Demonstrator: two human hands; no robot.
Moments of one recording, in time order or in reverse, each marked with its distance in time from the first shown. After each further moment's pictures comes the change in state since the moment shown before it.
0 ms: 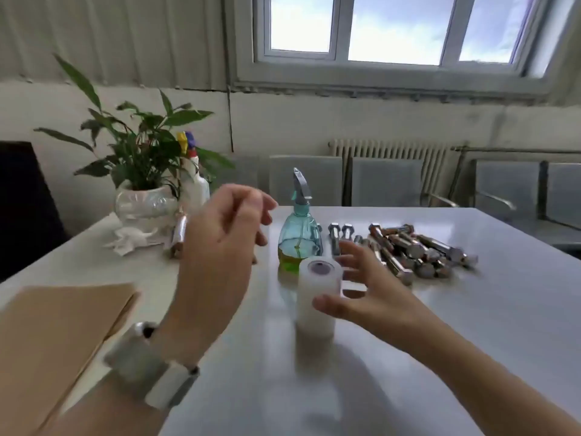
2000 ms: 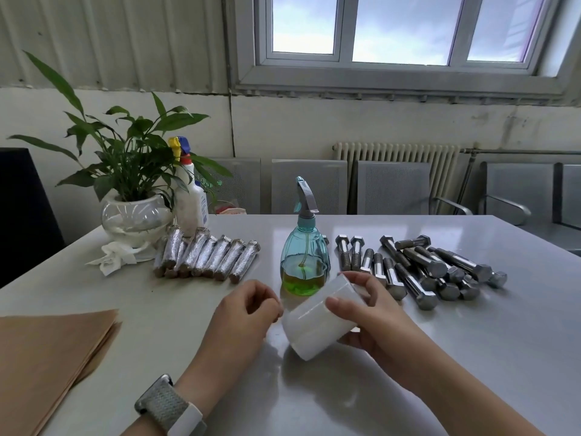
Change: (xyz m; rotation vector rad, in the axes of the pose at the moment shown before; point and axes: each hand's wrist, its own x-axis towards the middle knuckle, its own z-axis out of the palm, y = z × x) left_hand -0.033 -0.081 0.021 0.114 -0.239 -0.557; right_hand 0.038 0.038 0.016 0.629 0.053 0.327
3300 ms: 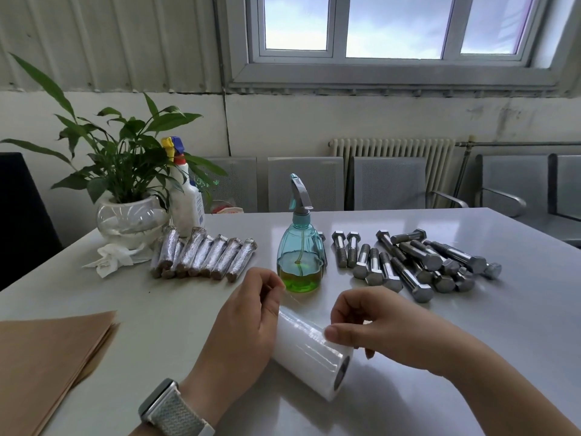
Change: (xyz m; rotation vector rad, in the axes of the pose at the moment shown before) left_hand -0.009 0.001 0.006 0.276 0.057 0.405; right_hand -0.020 -0.033 -0.006 -0.795 -0.297 -0.099
